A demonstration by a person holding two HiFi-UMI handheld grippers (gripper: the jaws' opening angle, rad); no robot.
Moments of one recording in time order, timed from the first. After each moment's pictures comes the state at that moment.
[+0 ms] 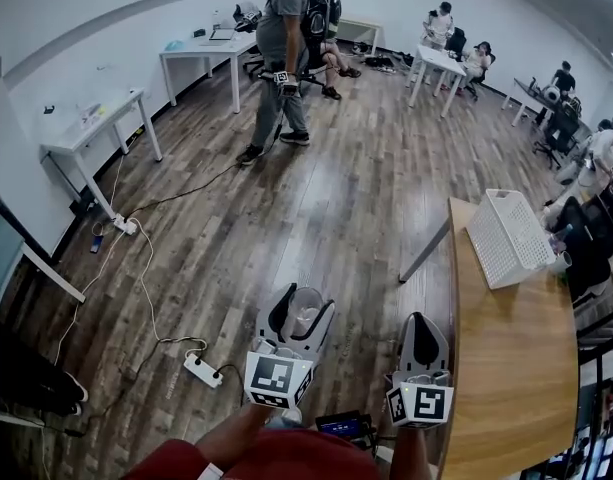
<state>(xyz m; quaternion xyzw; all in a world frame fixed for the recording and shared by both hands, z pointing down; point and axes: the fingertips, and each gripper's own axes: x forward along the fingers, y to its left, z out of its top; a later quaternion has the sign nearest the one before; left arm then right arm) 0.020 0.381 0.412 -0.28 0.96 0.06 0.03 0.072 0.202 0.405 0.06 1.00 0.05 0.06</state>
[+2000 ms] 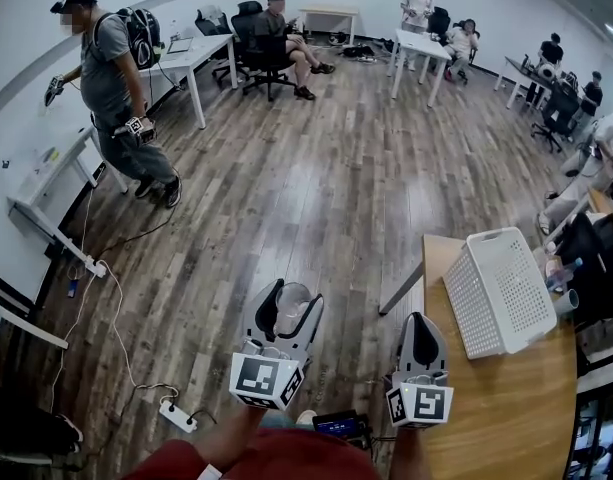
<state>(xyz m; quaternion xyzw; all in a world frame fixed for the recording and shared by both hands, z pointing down) -0.241 0.179 0.392 -0.29 0.95 0.07 0.04 -0.177 -0.018 0.416 0.03 1.00 0.02 0.05</state>
